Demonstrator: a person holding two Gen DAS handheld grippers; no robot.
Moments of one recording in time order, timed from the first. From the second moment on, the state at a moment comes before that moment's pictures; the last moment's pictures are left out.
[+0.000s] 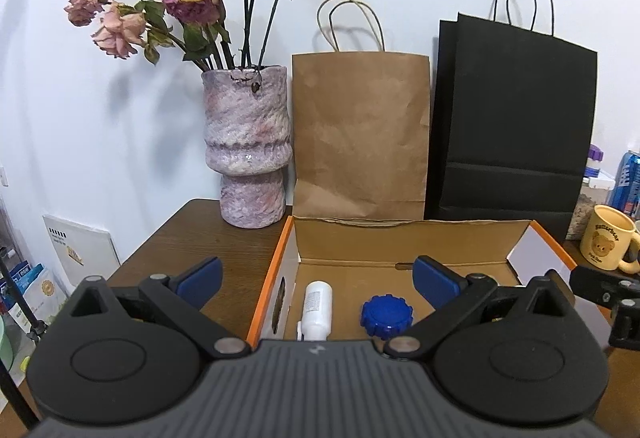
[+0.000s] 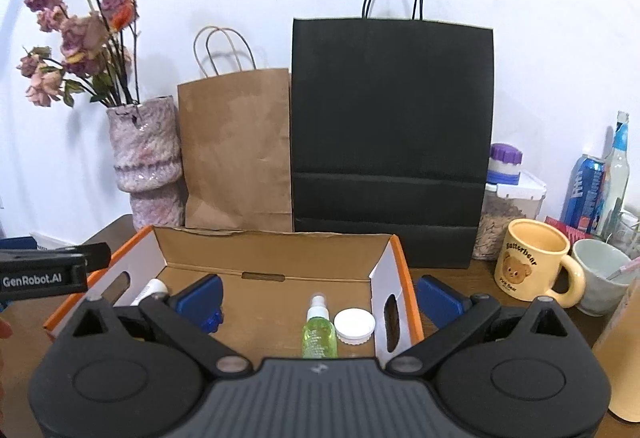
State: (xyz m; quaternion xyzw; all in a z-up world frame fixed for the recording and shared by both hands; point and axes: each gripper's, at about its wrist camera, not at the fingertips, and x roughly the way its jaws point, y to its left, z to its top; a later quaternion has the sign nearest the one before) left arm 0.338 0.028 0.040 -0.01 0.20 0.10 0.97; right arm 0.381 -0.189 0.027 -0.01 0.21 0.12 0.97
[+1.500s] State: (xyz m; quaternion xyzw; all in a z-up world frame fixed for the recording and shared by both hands) left arm 0.181 0.038 0.015 -0.01 0.24 0.08 0.97; right arm 0.206 -0.234 -0.005 -0.06 0.22 0.13 0.96
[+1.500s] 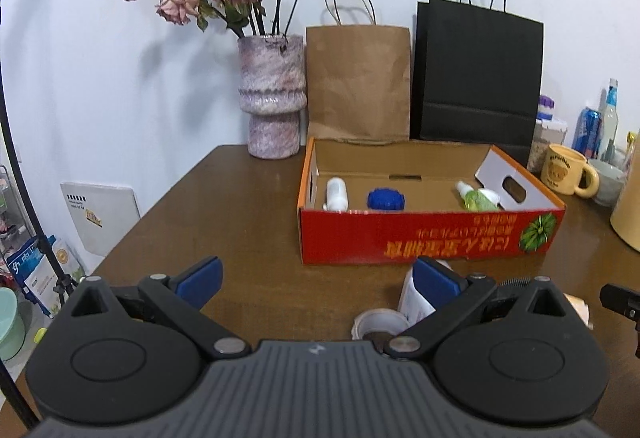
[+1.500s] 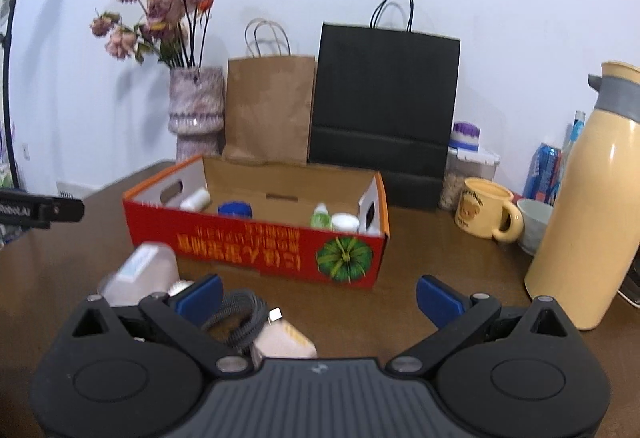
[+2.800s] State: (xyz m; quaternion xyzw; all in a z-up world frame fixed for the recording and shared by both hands) left arm 0.178 0.041 -0.030 -0.03 0.27 0.06 0.96; right arm 0.235 -0.234 -0.067 -0.06 0.28 0.14 0.95
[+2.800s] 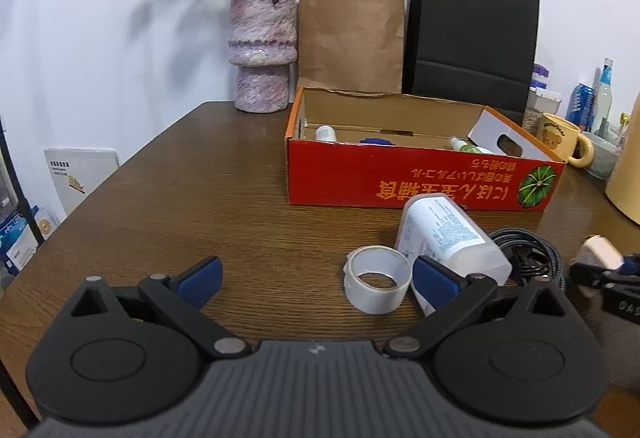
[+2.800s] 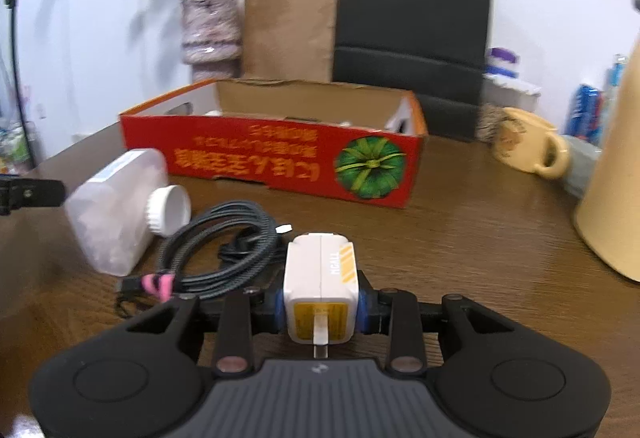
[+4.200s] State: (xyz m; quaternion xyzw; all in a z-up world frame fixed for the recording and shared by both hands) left arm 0.236 0.023 -0.062 0.02 0.31 0.01 0.95; right arm 0.223 -0.253 -0.056 -0.03 0.24 0.09 0.97
